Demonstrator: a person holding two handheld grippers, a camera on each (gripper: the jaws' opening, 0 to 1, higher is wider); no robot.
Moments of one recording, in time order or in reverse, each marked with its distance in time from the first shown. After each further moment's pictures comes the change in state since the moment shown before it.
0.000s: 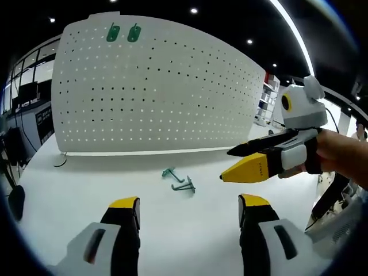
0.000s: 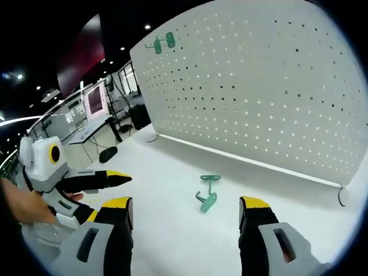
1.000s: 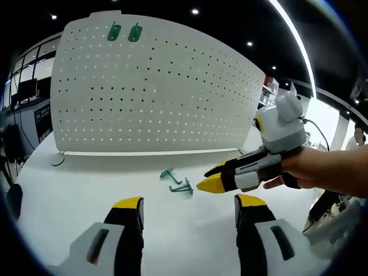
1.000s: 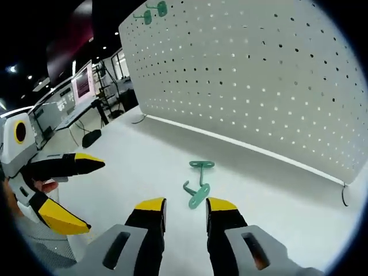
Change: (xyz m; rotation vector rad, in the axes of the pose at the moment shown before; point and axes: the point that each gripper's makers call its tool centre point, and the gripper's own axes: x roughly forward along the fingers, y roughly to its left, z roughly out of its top) left arm 0.000 -0.002 0.001 -0.018 -0.005 -0.018; right arm 0.038 -0.017 -0.030 -0.033 0.104 -0.069
